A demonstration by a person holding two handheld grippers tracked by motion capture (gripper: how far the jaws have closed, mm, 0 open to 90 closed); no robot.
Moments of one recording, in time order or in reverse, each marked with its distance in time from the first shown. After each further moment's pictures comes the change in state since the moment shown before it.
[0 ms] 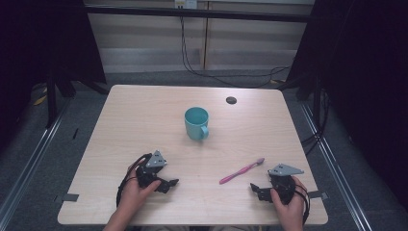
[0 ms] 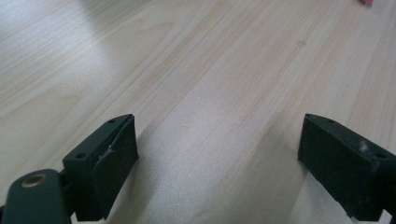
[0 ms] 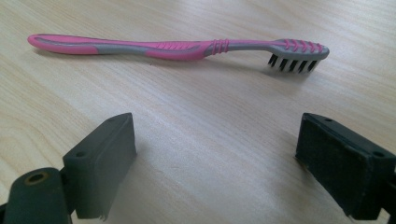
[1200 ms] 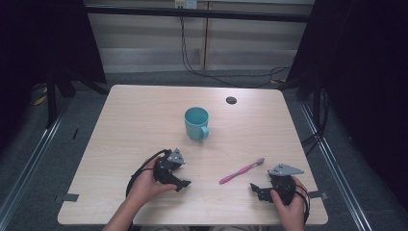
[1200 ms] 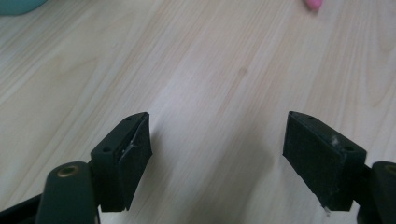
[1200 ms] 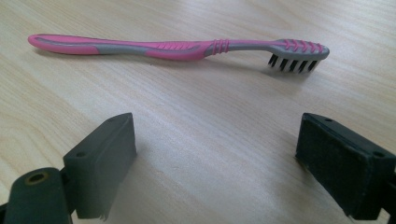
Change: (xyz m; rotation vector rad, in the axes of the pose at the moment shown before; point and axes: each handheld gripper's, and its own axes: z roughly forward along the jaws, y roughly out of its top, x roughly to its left) left arm -0.022 0.054 0.020 0.181 -0.129 0.088; right arm 0.000 0.000 0.000 0.000 0.001 -0.001
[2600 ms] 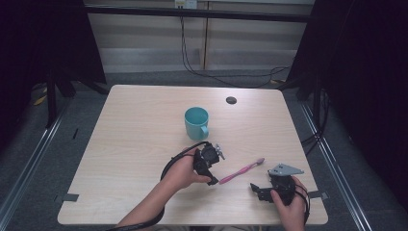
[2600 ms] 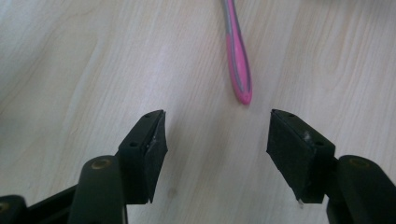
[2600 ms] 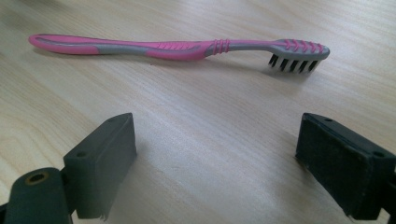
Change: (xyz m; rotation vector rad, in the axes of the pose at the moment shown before) left arm -0.033 0.100 0.038 0.221 -0.107 0.083; right arm 0.000 0.000 0.000 0.001 0.001 0.002
